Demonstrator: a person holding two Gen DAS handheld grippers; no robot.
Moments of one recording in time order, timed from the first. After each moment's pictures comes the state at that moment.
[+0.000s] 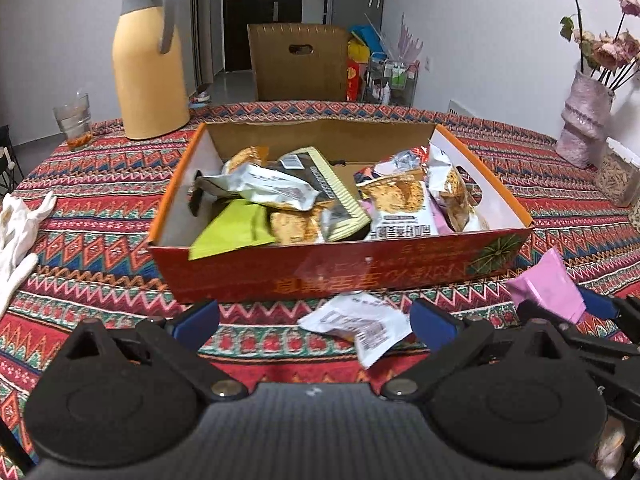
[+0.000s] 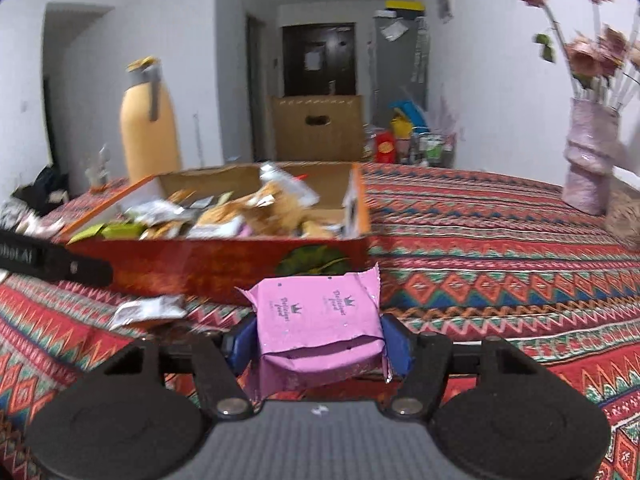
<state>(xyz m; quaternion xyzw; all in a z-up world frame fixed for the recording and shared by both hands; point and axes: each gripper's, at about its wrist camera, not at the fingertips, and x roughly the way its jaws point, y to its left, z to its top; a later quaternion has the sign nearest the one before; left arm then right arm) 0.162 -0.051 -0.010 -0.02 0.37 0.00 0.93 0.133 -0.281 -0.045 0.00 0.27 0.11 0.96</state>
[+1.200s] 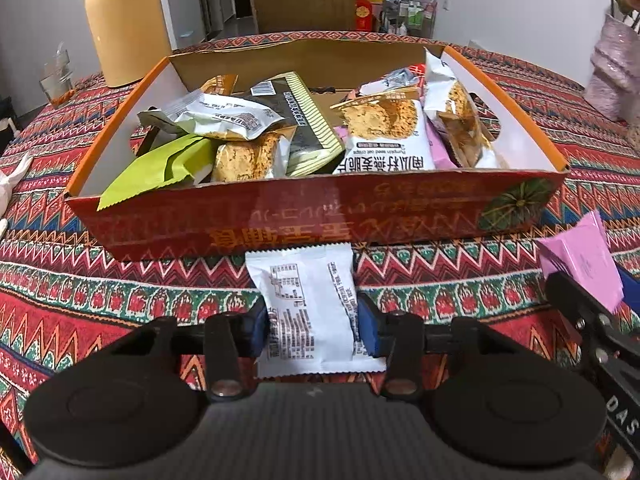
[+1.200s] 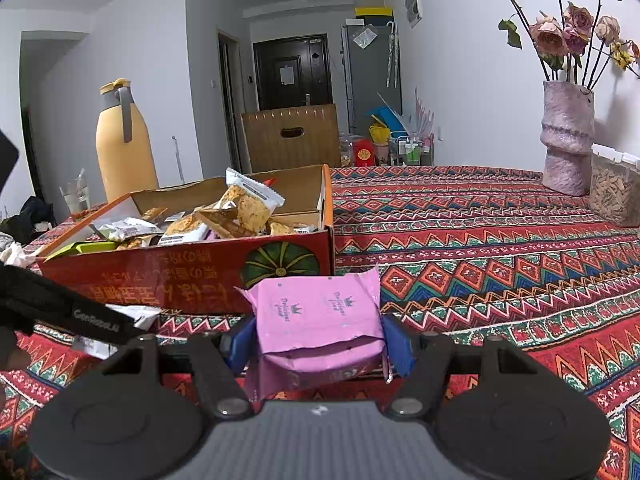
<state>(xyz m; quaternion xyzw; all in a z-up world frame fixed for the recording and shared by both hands) 0.198 -0.087 -0.053 0.00 0.45 0.03 0.89 0.134 -0.294 -0.063 0.03 0.26 0.08 0.96</state>
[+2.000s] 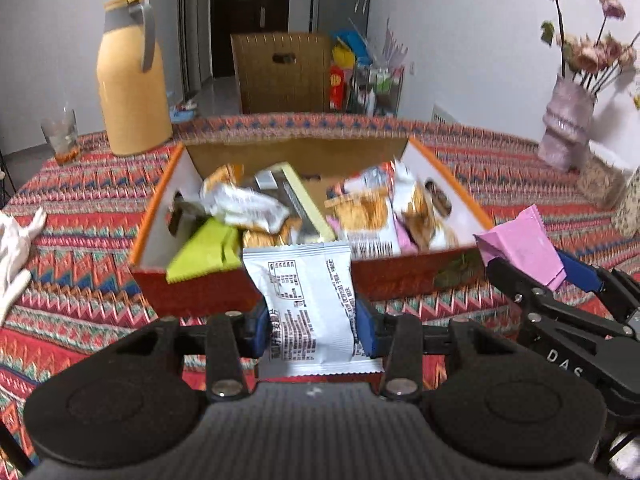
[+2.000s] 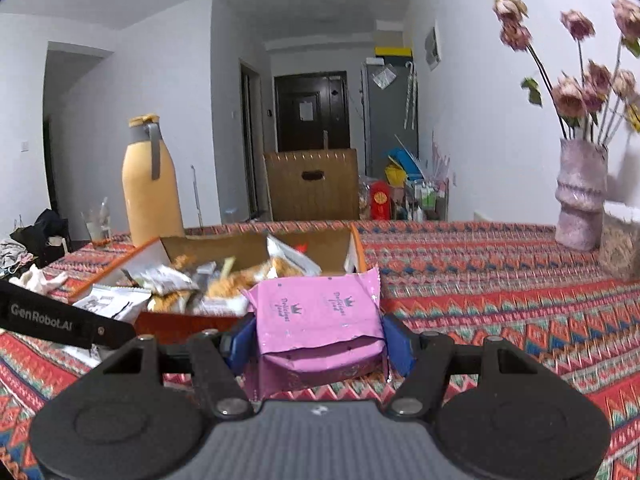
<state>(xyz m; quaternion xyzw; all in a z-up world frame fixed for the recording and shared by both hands) 0.156 -0.064 0.016 -0.01 0.35 -0.02 0.94 0.129 -0.269 -0.017 0.01 0.19 0.11 0.98</state>
